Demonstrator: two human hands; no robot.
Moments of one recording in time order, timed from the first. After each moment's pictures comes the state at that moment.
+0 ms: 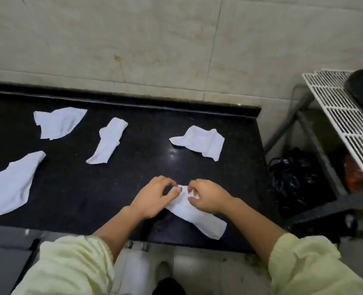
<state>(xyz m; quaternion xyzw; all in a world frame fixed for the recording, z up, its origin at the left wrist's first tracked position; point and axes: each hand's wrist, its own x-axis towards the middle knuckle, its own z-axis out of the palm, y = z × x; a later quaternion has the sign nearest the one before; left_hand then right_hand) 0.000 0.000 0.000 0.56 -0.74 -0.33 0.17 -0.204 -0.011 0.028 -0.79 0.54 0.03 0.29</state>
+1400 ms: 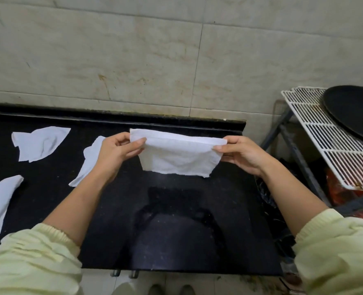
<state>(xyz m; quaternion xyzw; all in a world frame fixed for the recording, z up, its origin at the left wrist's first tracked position) 0.028 -0.100 0.109 0.48 -0.47 -0.54 0.52 -0.291 -0.098 0.135 -0.46 0.50 -0.37 0.64</state>
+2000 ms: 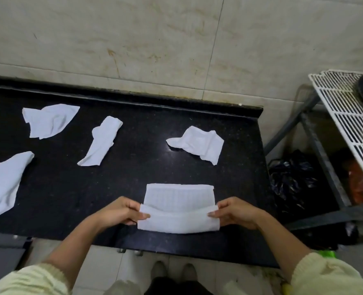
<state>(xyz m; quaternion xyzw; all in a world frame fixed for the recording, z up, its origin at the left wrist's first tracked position) 0.068 -0.001 0.000 0.58 -0.47 -0.67 0.09 -0.281 -0.012 -0.002 -0.38 0.57 -0.09 0.72</state>
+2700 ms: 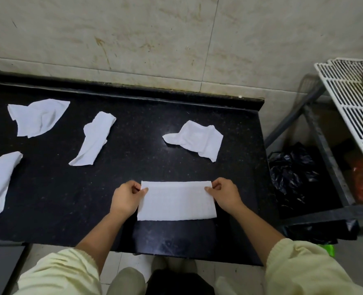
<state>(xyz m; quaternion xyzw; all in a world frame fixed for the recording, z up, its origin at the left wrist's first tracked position) 0.029 -0.036 -0.046 0.76 -0.49 -0.38 0.20 -0.256 -0.047 -0.045 -0.50 0.75 -0.18 0.40</state>
